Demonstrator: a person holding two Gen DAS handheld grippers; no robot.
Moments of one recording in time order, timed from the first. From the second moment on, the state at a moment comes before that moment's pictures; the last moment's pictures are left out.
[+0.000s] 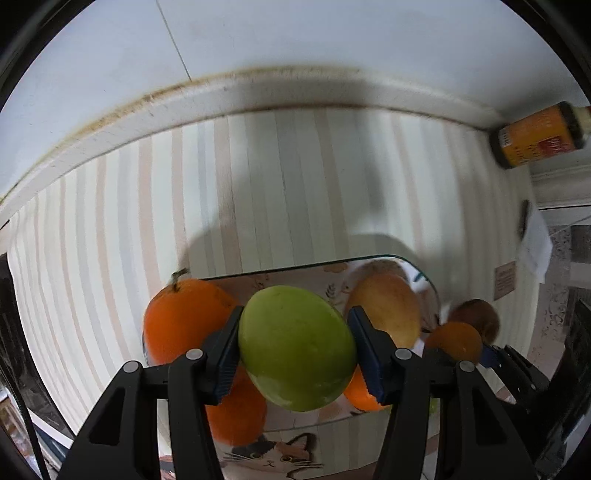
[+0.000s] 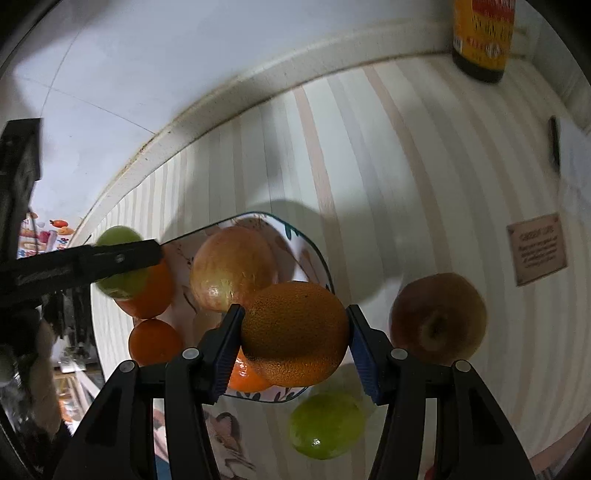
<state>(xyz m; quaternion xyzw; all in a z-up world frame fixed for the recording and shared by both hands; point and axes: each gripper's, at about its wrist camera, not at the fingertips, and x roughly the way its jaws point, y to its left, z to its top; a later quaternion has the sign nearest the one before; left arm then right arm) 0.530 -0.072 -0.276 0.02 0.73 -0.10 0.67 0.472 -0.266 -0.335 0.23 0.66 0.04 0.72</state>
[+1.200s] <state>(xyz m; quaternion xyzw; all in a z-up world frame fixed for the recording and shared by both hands) 0.453 -0.032 -0.218 0.01 0.62 -0.06 0.78 0.449 -0.236 -0.291 0.11 0.65 0.02 0.75</state>
